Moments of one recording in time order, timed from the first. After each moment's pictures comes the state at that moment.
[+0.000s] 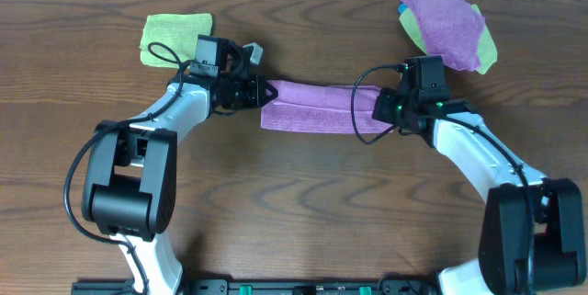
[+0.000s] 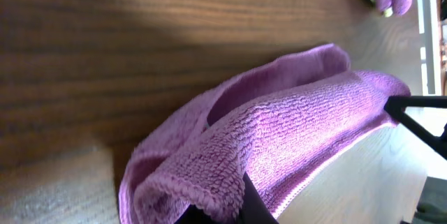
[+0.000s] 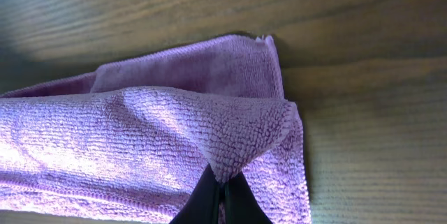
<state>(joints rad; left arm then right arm) -0.19 1.96 1.18 -0.24 0.69 -0.28 0.15 1.68 0.97 -0.33 -0.14 0.43</state>
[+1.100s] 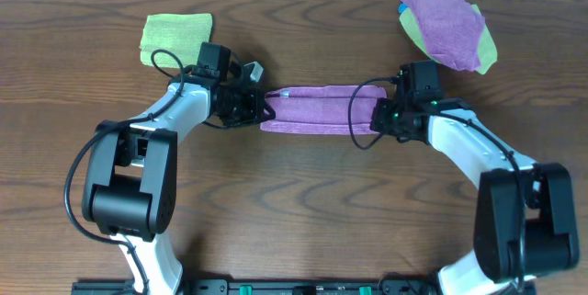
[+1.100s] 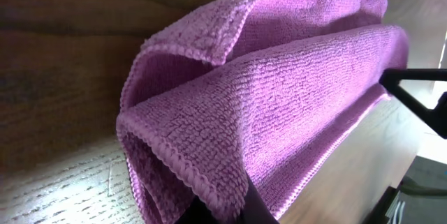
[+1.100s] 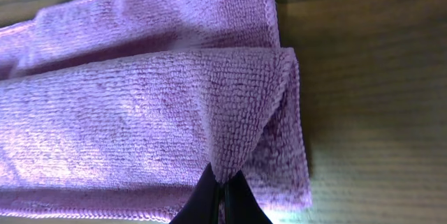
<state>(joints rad) -0.19 1.96 1.18 -0.46 0.69 -0.25 0.15 1.75 0.97 -0.40 -0.16 0.40</state>
